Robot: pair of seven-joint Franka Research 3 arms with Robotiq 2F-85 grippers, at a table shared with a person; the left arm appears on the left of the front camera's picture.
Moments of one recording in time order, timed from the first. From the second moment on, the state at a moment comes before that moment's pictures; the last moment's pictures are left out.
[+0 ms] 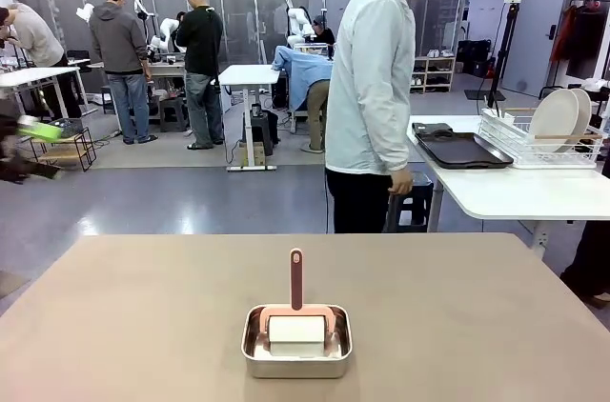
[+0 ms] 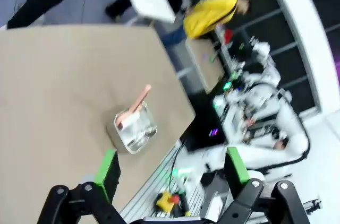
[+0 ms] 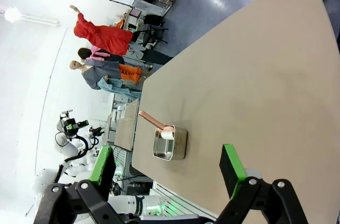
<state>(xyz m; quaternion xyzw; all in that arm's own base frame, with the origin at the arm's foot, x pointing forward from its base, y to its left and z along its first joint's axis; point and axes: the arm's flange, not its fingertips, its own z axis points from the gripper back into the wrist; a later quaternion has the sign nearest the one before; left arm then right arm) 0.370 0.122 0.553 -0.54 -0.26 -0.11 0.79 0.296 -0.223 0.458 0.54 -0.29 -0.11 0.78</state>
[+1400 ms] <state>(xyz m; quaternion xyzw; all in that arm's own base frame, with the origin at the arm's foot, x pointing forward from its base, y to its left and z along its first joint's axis) 0.283 0.259 0.479 -0.58 -0.36 0.09 0.73 0.295 -0.223 0.458 0.54 -0.29 -0.11 0.78</state>
